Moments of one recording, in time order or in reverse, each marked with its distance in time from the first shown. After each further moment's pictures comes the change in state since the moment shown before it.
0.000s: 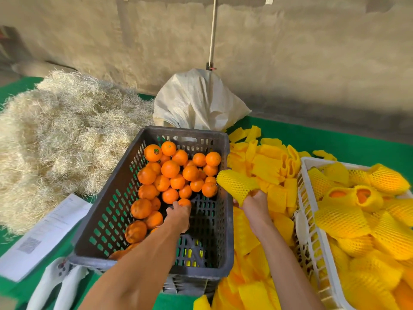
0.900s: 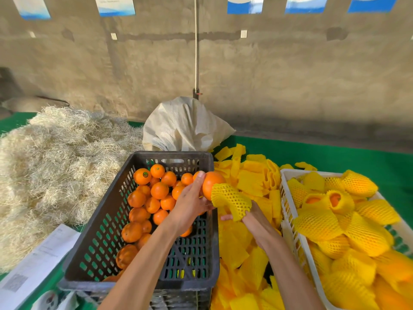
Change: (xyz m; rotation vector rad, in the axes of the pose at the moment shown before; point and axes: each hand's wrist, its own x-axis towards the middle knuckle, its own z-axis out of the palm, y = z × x) left_hand -0.132 0.058 -0.087 -1.648 -0.090 0.788; right_hand -0.016 -0.043 -0.042 -0.190 -0.247 0.048
